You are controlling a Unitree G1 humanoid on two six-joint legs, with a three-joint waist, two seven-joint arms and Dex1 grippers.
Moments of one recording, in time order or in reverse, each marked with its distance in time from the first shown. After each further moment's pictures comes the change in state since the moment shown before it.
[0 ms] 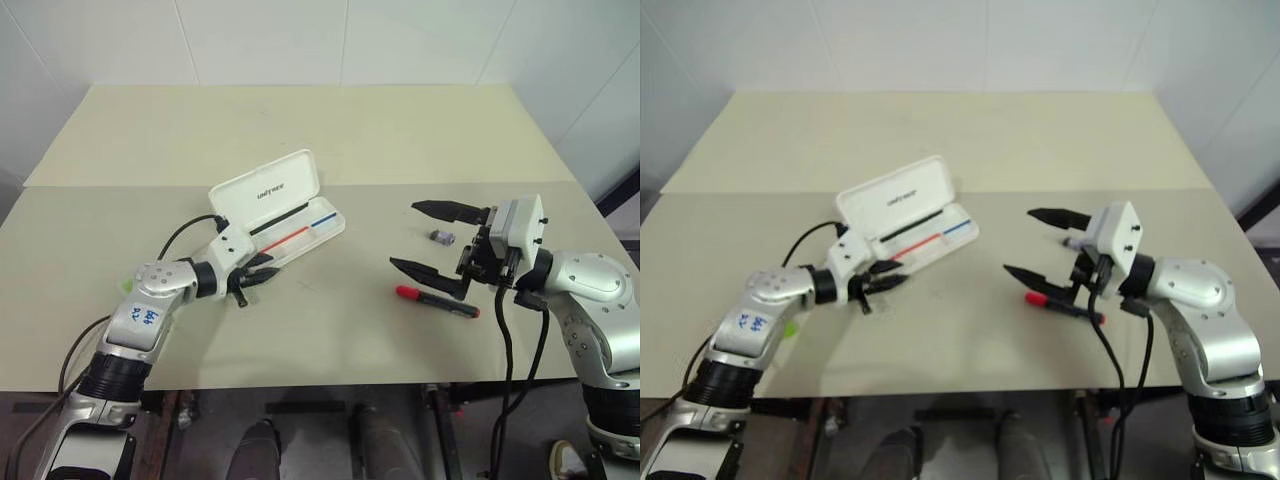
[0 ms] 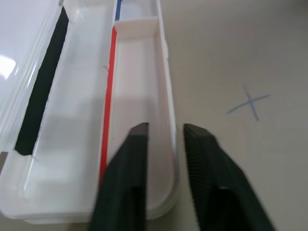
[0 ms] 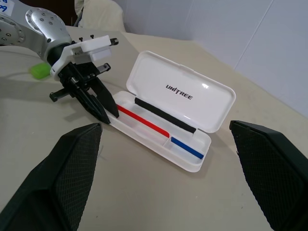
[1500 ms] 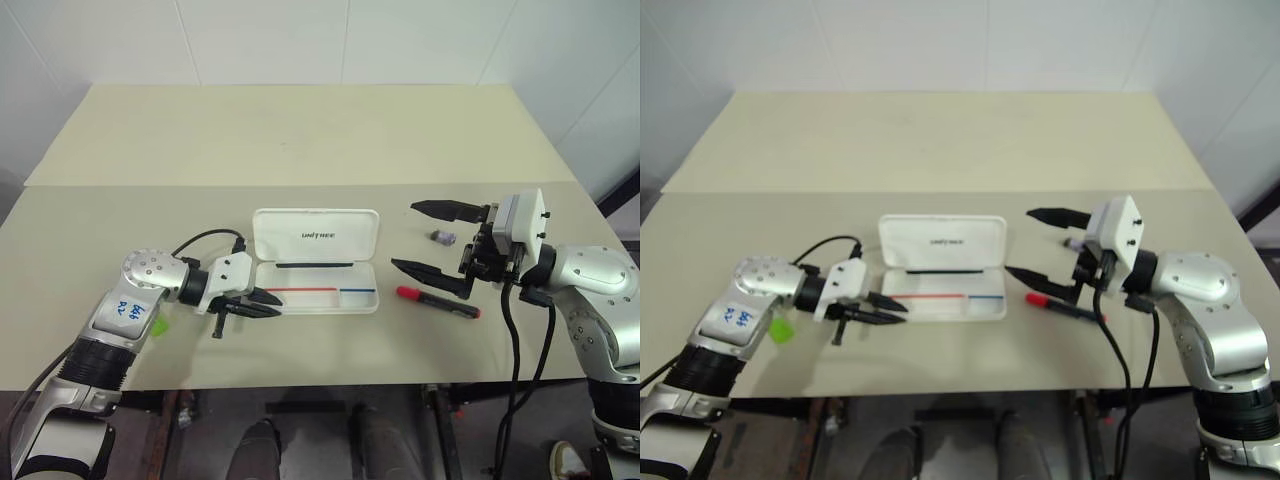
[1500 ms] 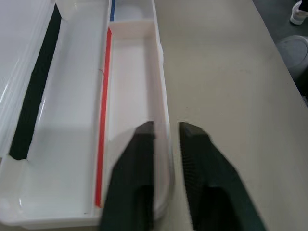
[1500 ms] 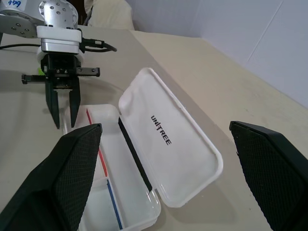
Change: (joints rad) left arm -0.050 0.118 -0.083 0.080 -0.039 -0.254 -0.523; right arm -0.024 -0.029 0.000 0.015 0.025 0.036 0.040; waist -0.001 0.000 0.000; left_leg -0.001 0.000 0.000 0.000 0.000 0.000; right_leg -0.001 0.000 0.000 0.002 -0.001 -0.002
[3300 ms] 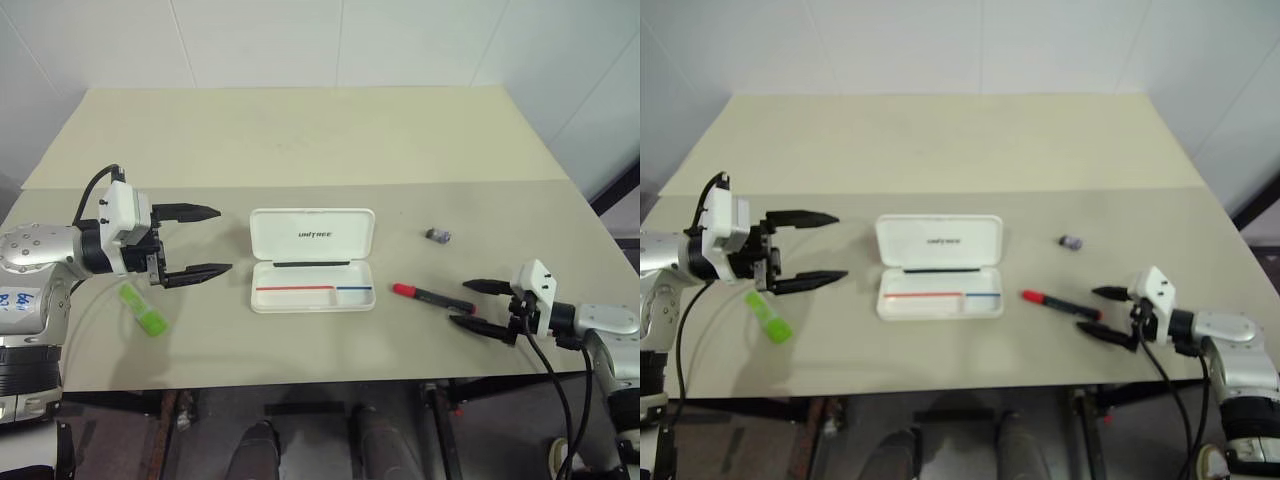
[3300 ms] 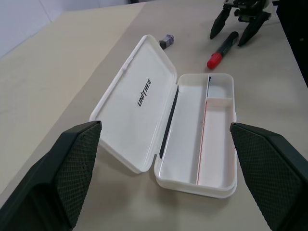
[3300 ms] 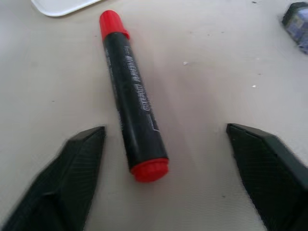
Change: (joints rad) left arm 0.050 0.125 0.397 -0.034 -0.279 0.033 0.057; right arm 0.075 -0.066 0.005 0.782 -0.214 -0.311 0.261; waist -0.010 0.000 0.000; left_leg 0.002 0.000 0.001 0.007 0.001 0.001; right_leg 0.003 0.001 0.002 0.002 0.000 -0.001
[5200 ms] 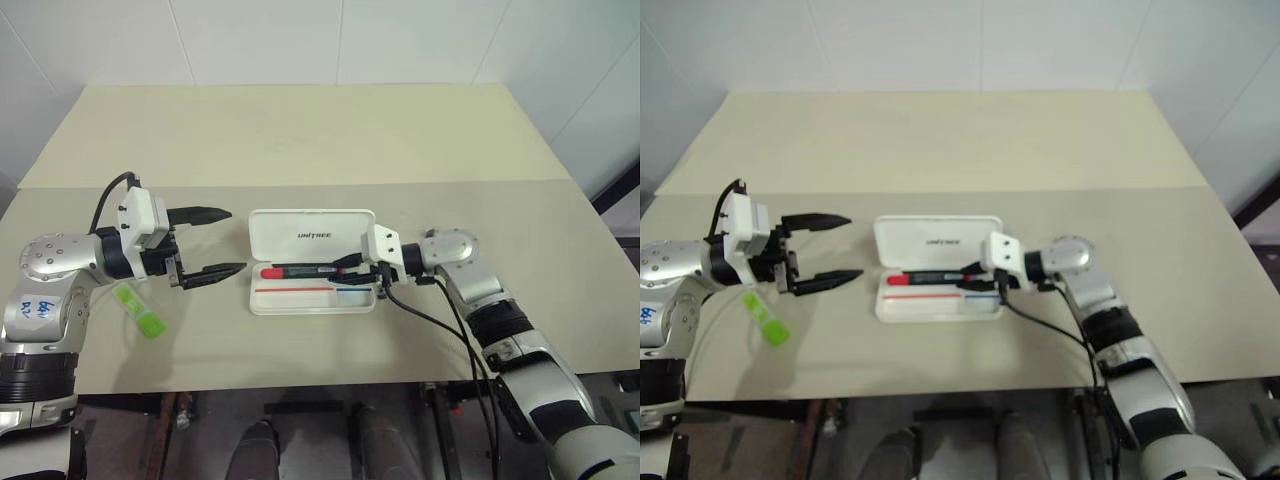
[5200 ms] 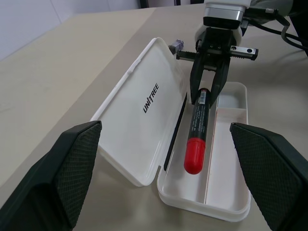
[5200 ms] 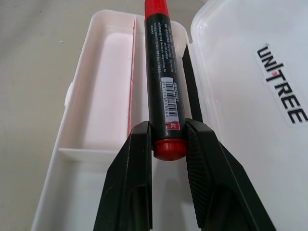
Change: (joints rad) left arm 0.029 -0.056 -0.023 -0.057 0.000 0.014 0.104; right arm -0.515 0.396 0.396 0.112 -0.235 -0.161 0.034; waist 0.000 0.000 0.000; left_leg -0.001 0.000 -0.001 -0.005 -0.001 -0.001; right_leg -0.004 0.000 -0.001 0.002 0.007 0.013
